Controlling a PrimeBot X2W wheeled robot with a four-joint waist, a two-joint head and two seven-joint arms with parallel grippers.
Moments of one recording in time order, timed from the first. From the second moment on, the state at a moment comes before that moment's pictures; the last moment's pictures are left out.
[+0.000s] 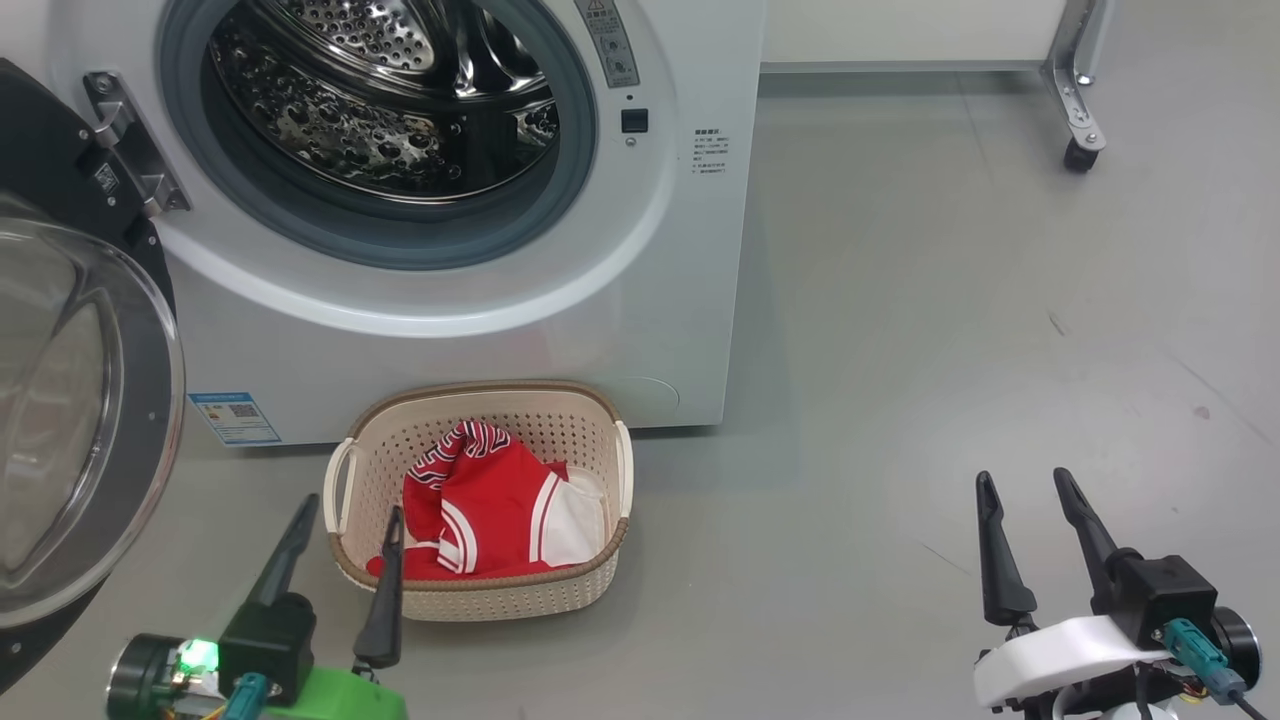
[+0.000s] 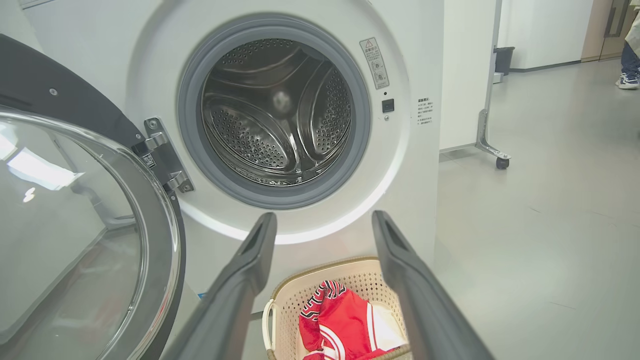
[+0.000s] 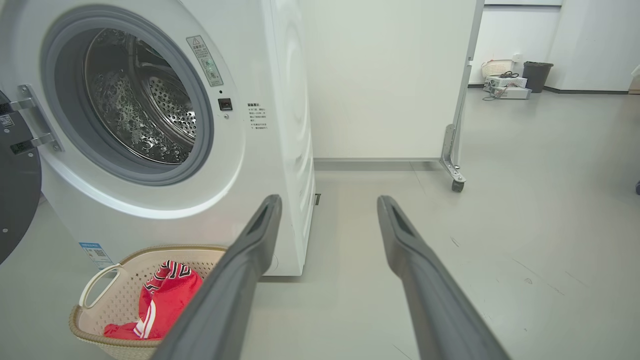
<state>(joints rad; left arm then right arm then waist) 0.05 0.11 -0.17 0.06 -0.16 0.02 -0.19 0.09 -0.10 0.16 0.10 0.28 -0.07 -0.23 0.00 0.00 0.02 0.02</state>
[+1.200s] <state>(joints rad) 0.05 0.11 -0.19 0.06 -0.16 0.03 -0.18 0.10 -0.12 0.17 0.08 0.29 -0.06 -0.23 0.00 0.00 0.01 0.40</state>
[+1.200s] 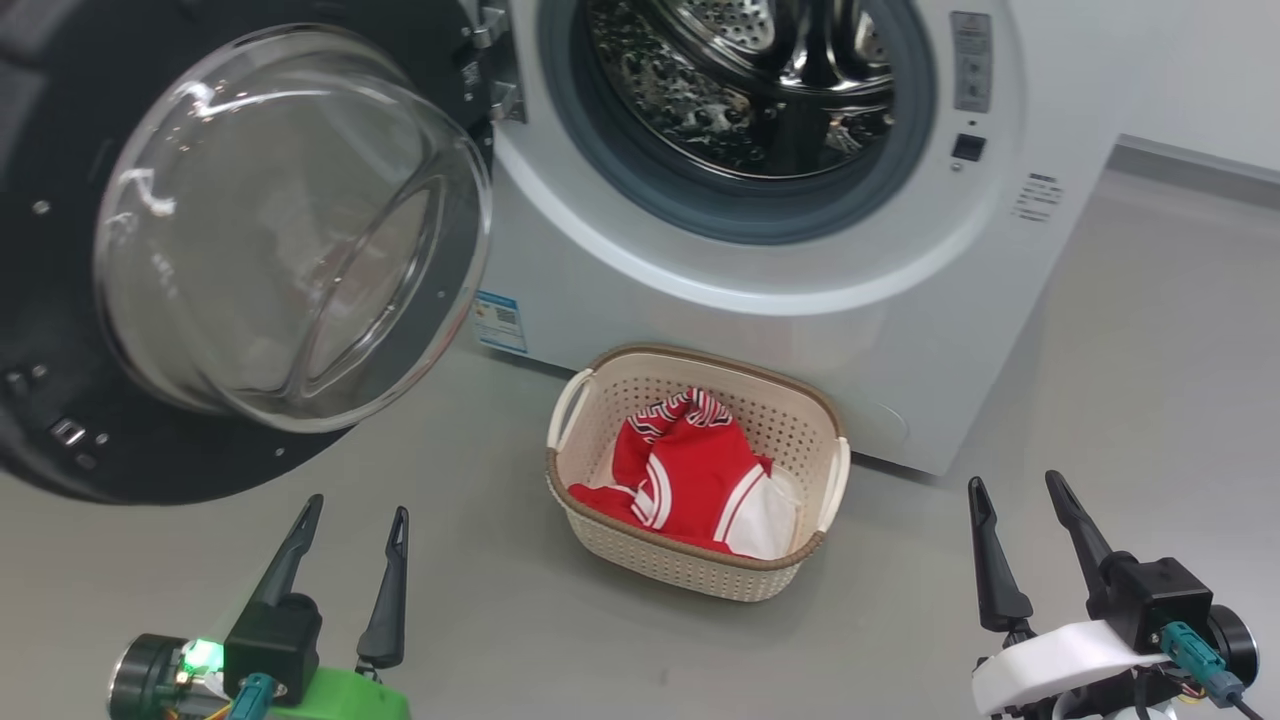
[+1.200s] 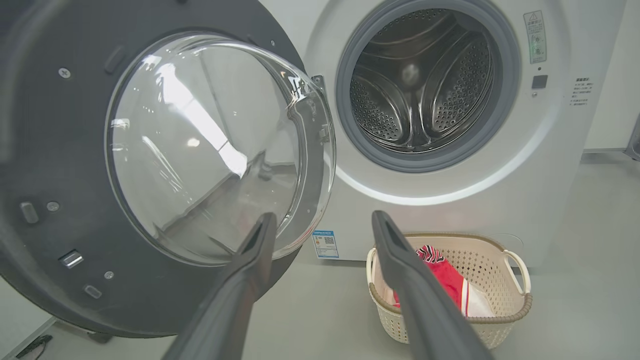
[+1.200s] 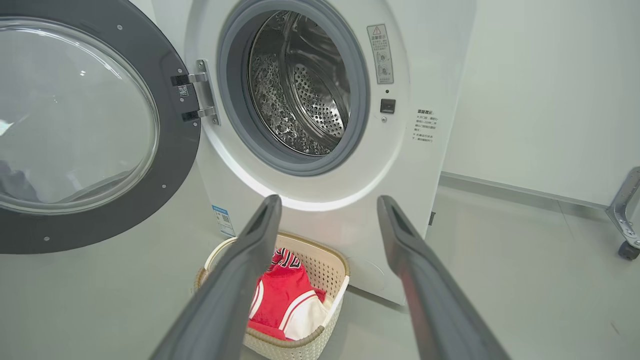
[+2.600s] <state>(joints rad) 0.07 0.11 -0.15 0.05 -0.17 0.06 -0.19 0.09 -0.10 0.21 0.10 0.29 -0.05 -0.21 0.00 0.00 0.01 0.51</state>
